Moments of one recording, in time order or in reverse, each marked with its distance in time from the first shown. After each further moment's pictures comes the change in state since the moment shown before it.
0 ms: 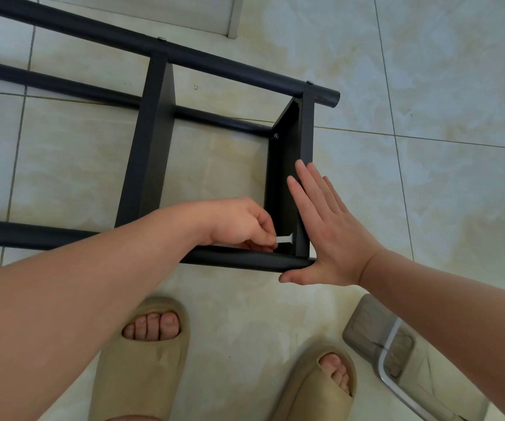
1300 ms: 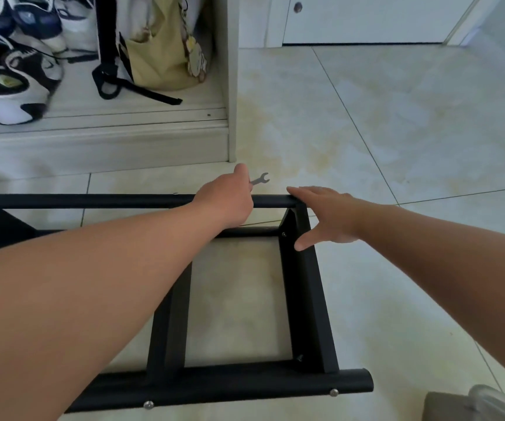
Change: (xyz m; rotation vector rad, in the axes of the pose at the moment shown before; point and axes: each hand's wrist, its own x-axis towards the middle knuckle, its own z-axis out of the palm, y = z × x) left_hand 0.027 0.118 -0.134 0.880 0.813 0.112; right_hand 0.127 0.074 -0.104 0.150 -0.246 0.367
